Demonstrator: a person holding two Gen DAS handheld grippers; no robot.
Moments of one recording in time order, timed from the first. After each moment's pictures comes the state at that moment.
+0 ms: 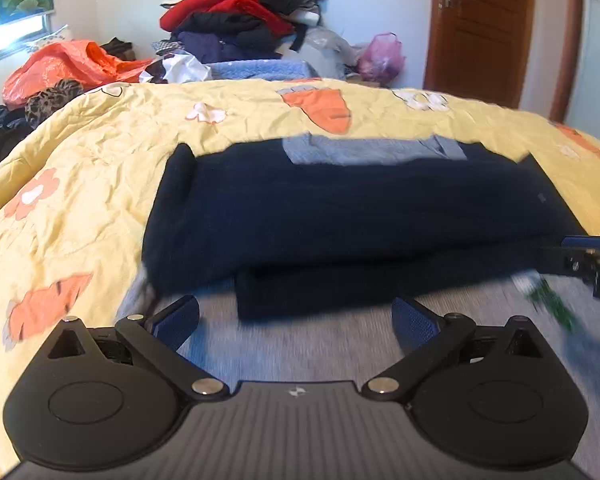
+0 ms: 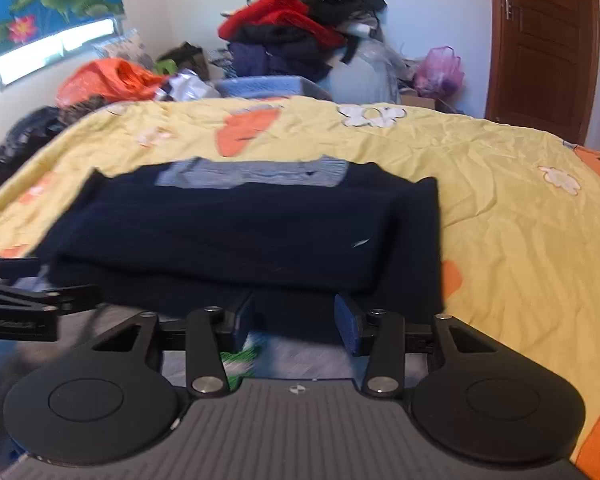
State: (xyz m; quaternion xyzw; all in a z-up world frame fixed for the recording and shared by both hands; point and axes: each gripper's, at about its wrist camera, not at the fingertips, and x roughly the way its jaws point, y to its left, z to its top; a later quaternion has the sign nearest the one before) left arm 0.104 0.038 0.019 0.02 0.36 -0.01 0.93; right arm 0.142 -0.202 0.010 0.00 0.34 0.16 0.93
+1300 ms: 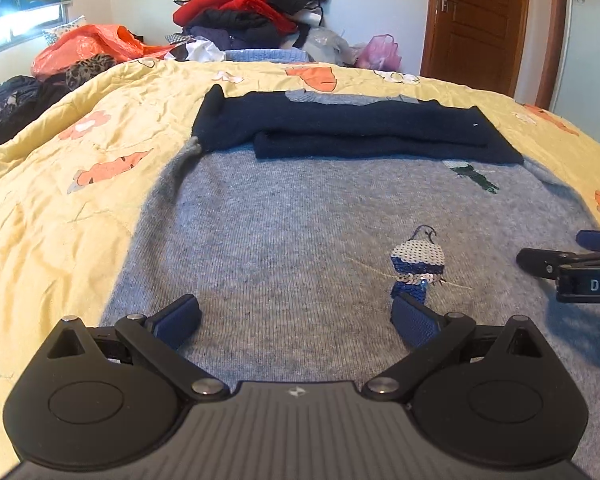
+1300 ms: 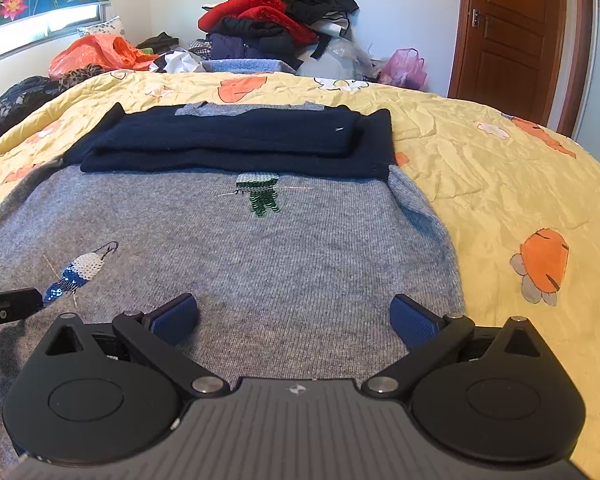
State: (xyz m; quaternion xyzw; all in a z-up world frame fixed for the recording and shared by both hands) left arm -0.039 0.037 0.004 0.00 0.35 -0.01 0.94; right arm 0.015 -0.198 -0.016 -0.04 0.34 0.09 0.94
